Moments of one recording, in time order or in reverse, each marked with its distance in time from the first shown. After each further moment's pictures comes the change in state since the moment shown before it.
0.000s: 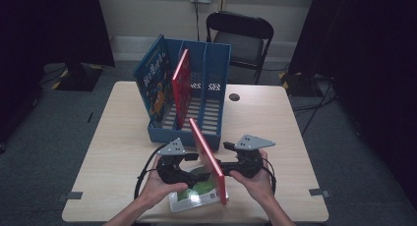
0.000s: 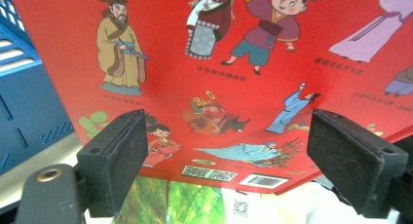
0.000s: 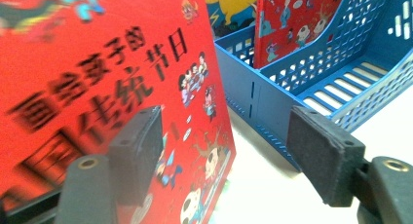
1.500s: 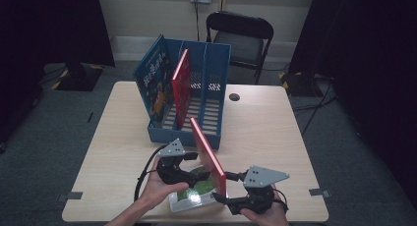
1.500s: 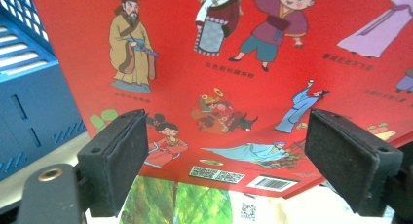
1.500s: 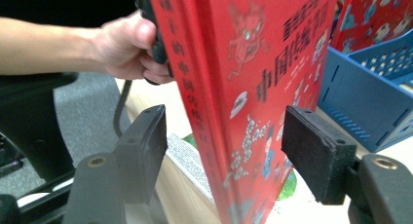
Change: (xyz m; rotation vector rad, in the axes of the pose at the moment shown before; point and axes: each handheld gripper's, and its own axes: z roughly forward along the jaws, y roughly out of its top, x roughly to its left) left arm -0.002 -0.001 0.001 -0.016 0.041 -0.001; right arm 0.054 -0.025 -0.053 0.006 0.175 -0.091
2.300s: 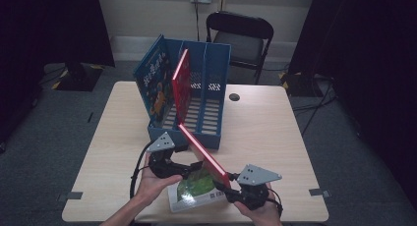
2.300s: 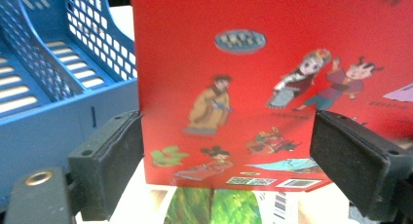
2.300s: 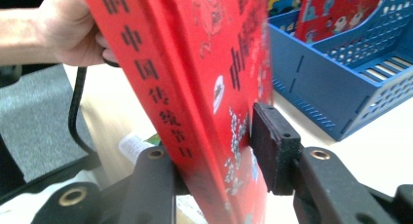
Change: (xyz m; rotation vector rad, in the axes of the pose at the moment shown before) left arm 0.016 0.003 -0.018 -0.096 0.094 -0.041; right arm -0.005 -0.009 0.015 0.002 -0.136 0.007
